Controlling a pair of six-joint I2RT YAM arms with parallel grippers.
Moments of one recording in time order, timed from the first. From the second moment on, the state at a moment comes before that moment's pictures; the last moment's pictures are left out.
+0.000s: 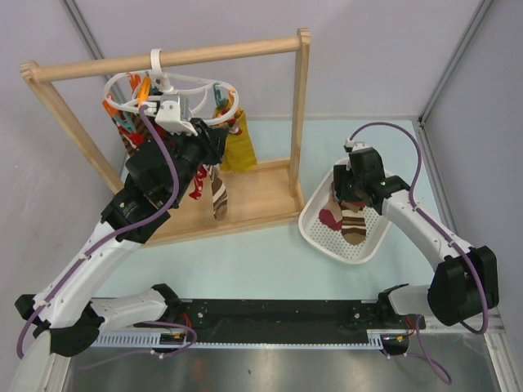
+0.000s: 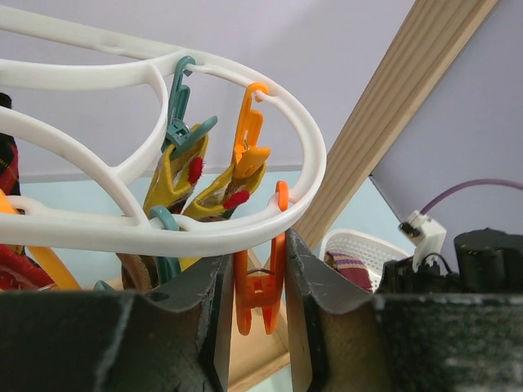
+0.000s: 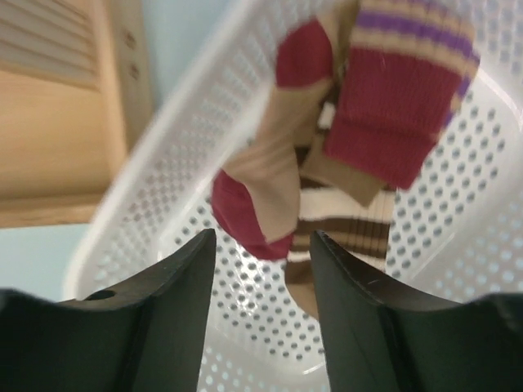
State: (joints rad) left arm -0.74 1.04 1.40 -0.30 -0.40 -0.29; right arm 0.35 1.32 1.04 -0.52 0.08 0.26
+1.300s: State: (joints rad) left arm -0.74 1.03 1.39 -0.30 -0.40 -0.29; right arm 0.21 1.47 0.81 -0.46 0.07 0.28
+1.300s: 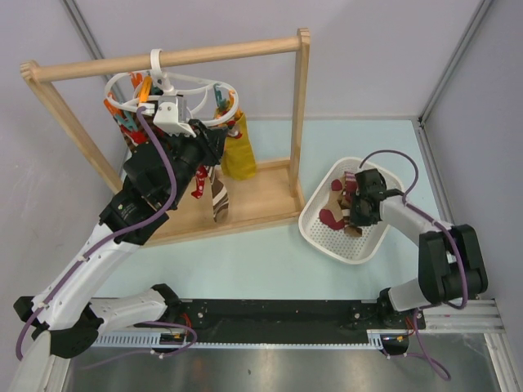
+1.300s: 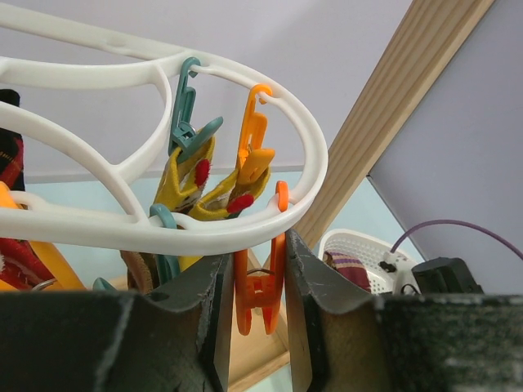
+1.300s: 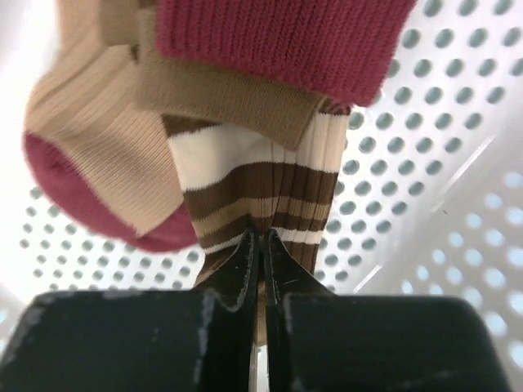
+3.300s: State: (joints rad) left arm -0.74 1.02 1.39 -0.30 -0.39 -0.29; right arm 0.23 0.86 0.80 -0.73 -0.10 0.39
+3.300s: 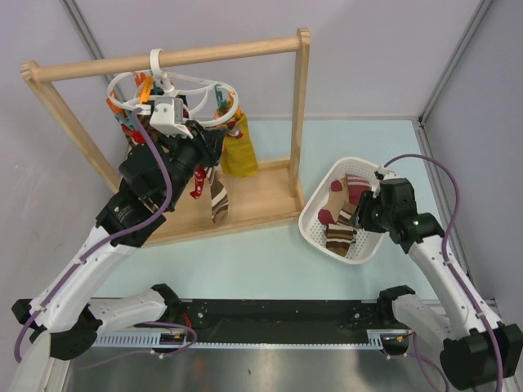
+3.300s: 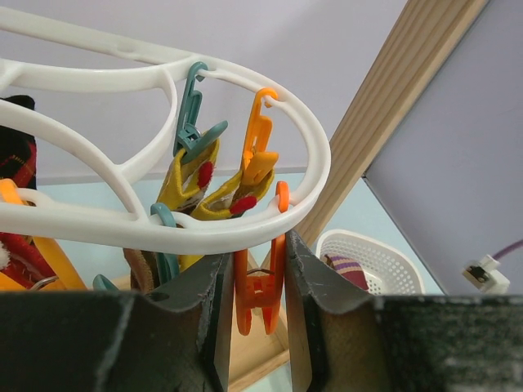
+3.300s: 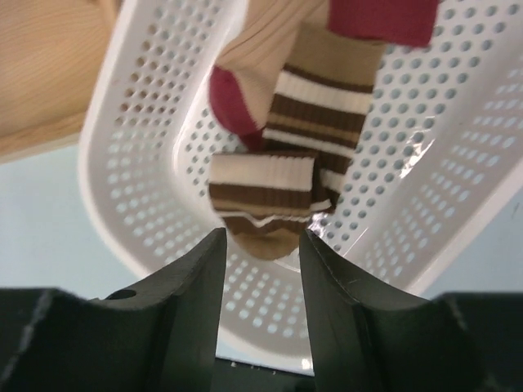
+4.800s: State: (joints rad) left arm -0.74 1.01 1.39 -0.31 -0.39 -0.29; right arm 0.18 1.16 0.75 -0.24 0.05 0.40
